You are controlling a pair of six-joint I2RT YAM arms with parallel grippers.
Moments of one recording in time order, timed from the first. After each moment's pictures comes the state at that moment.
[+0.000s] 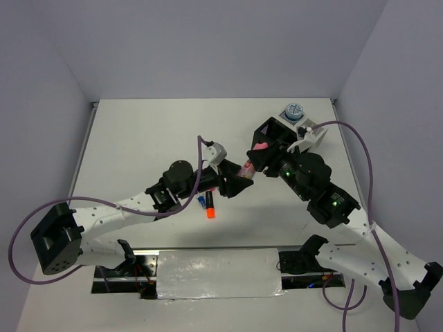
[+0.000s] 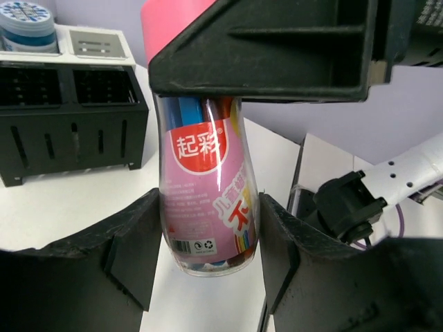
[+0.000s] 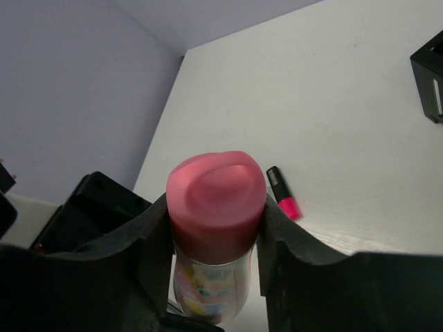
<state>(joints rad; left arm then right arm) -0.94 1.28 0.78 0.58 0.23 -0.33 0.72 0.76 0.87 -0.26 0.24 0.74</state>
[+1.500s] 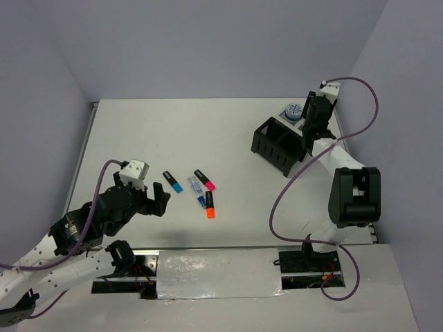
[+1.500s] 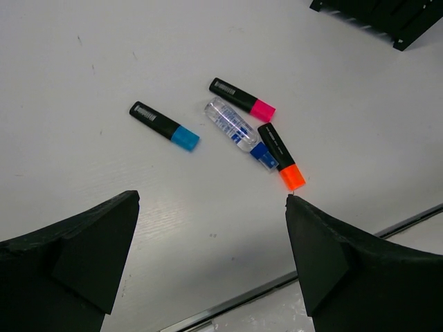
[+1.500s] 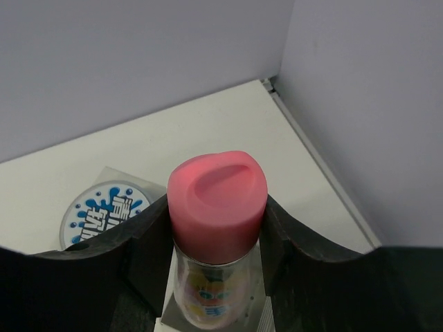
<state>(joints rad) -0.94 0.52 0.84 -0.79 -0.50 -0.40 0.00 1.61 1.10 0.37 0.45 0.07</state>
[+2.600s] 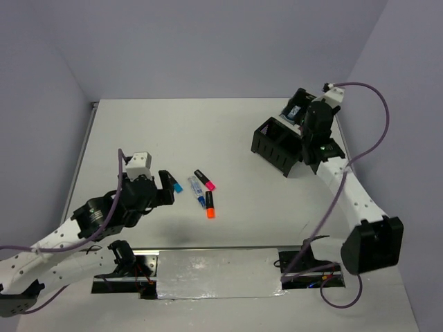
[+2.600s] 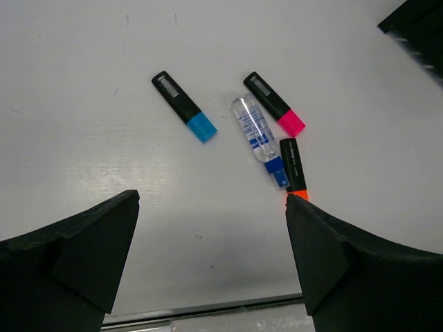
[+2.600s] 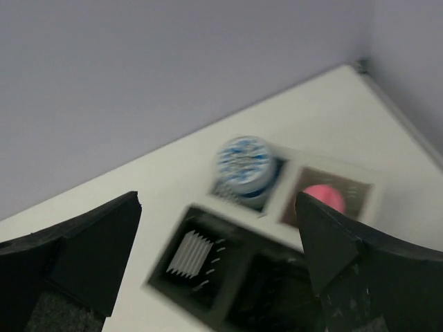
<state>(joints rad) -0.94 0.69 0.87 -0.84 -0.65 -0.69 0.12 1.30 1.06 0.09 0.40 0.38</state>
